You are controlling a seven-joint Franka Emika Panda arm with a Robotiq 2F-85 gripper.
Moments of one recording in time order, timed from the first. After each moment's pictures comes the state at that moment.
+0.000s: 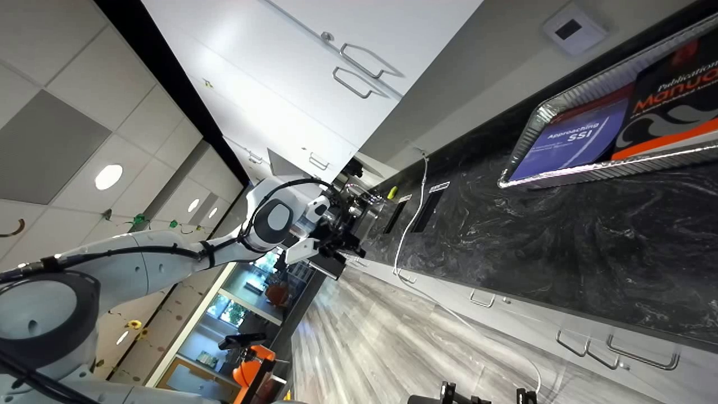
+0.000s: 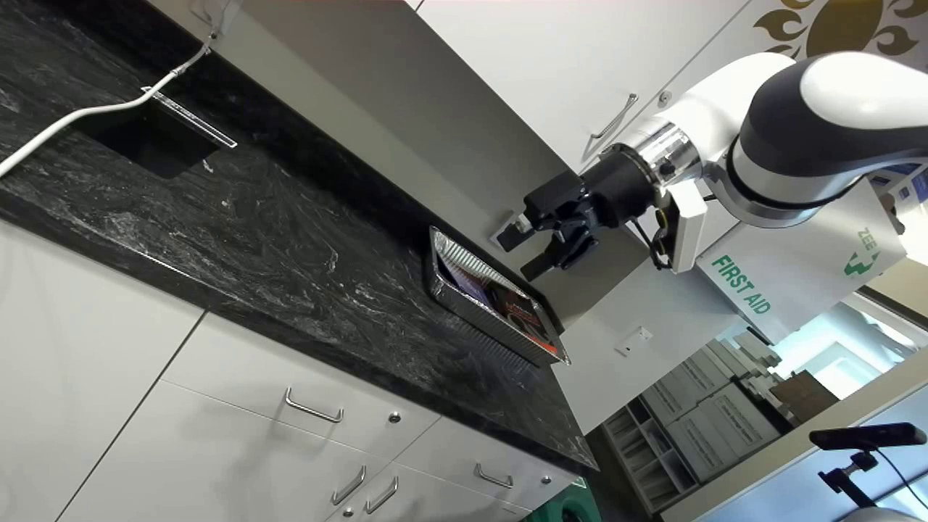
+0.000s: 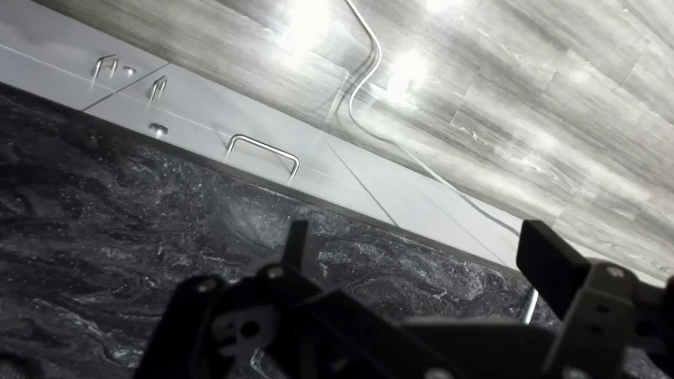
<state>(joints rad) 0.23 -0.25 0.16 -2.38 0.34 2.25 0.11</state>
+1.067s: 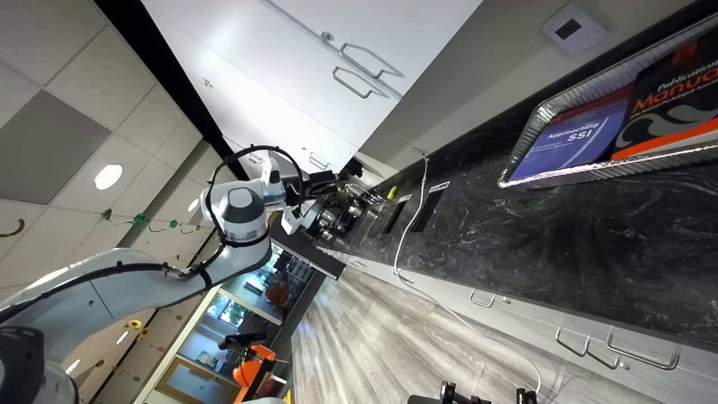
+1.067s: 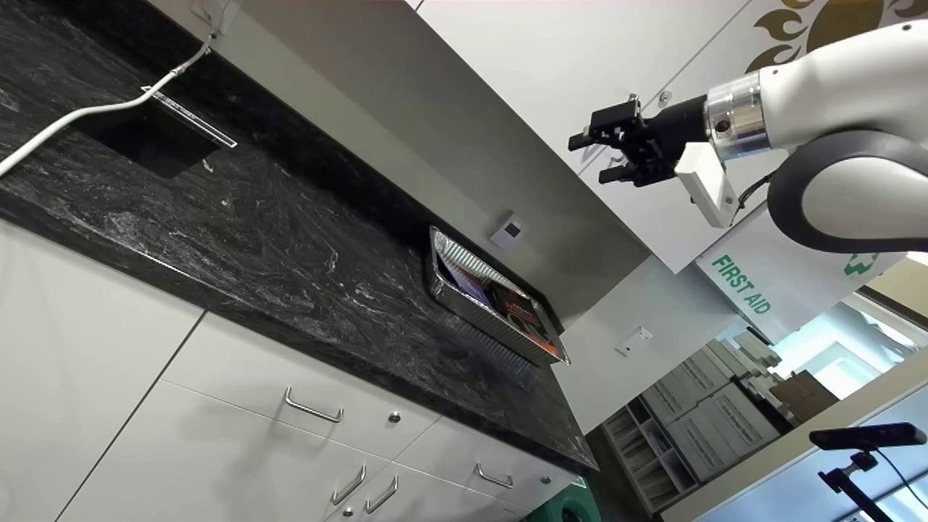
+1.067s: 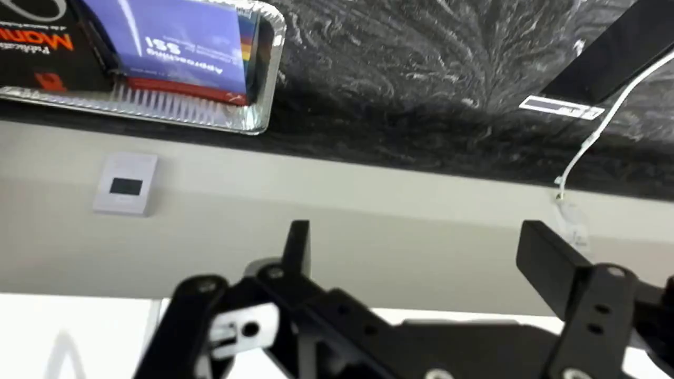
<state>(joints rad) -0.11 -0.46 0.33 -2.43 -0.35 2.71 0.67</state>
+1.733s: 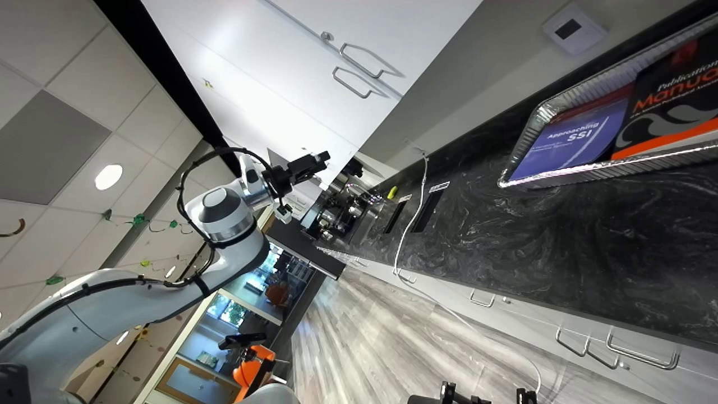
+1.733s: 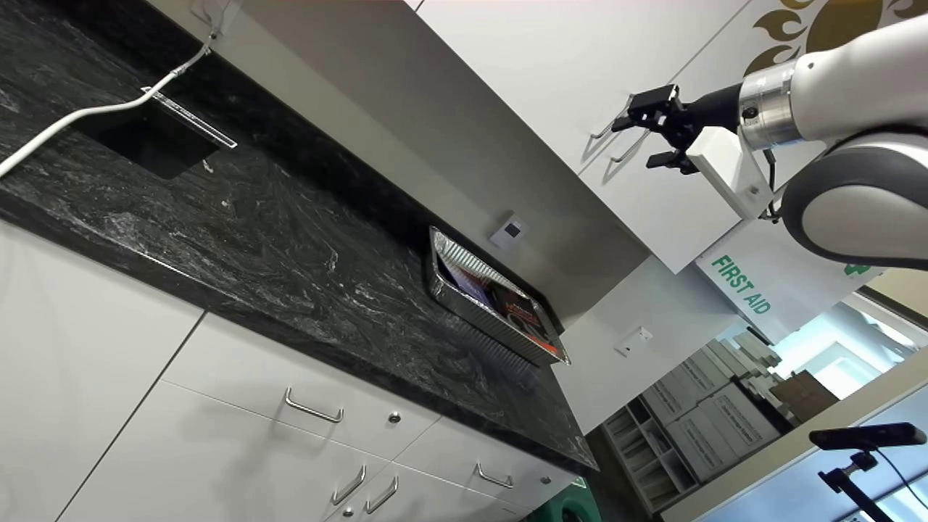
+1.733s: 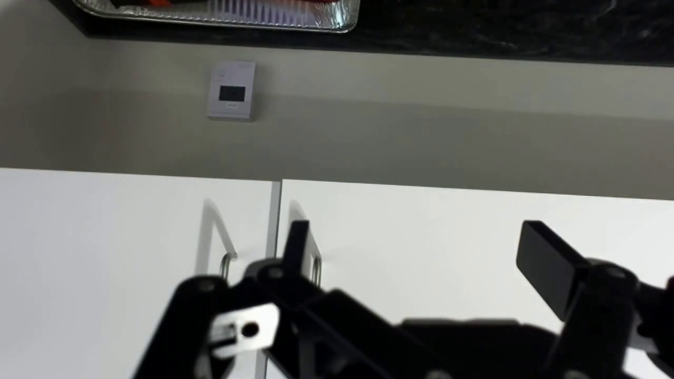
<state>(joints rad) -0.37 -0.61 0.50 -2.42 -0.56 2.72 0.95</state>
